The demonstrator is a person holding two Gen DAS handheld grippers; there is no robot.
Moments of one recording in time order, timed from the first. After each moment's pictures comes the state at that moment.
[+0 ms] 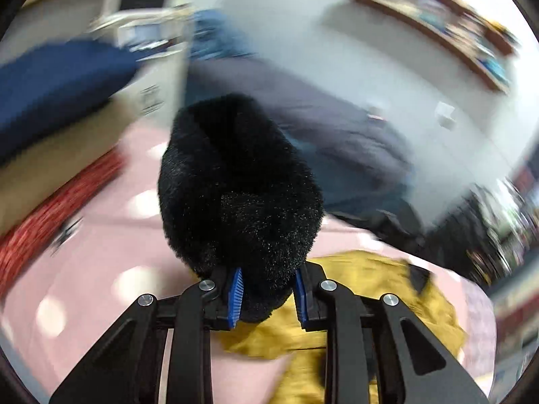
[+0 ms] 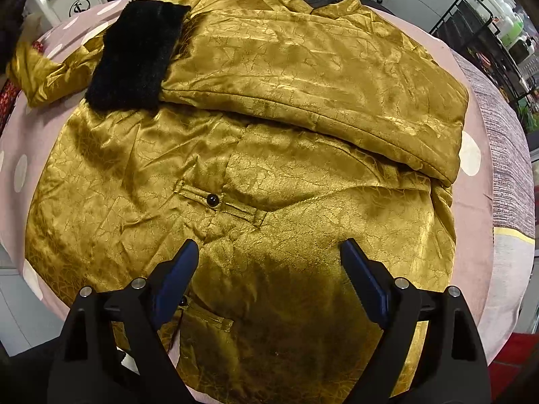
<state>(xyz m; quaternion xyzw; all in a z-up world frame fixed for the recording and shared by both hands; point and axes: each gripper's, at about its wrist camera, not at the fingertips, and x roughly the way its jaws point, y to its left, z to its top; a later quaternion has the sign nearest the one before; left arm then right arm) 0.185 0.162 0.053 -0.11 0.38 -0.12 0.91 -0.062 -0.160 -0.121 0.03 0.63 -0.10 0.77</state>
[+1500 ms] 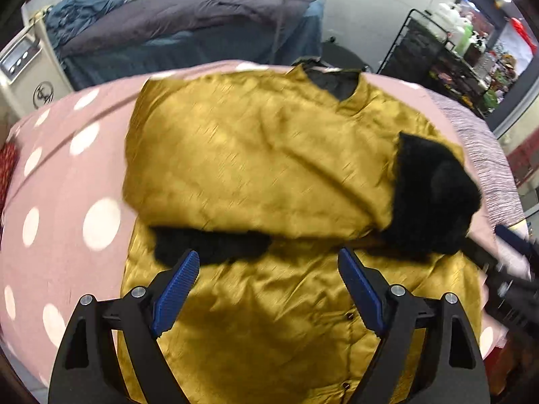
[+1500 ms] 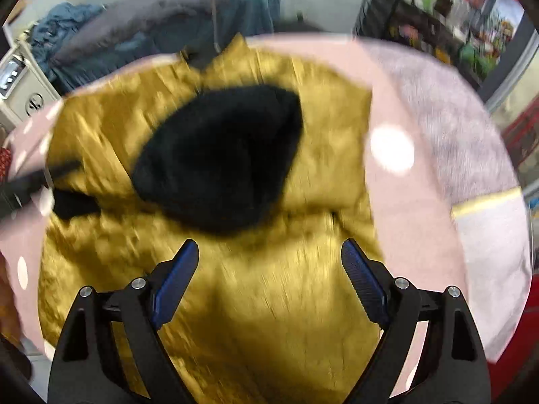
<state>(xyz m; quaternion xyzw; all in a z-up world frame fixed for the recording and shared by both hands) 0.054 -0.040 -0.083 0.09 0.54 -0.22 0.81 -0.055 -0.251 -0.071 0.11 0.50 -0.21 0.83</state>
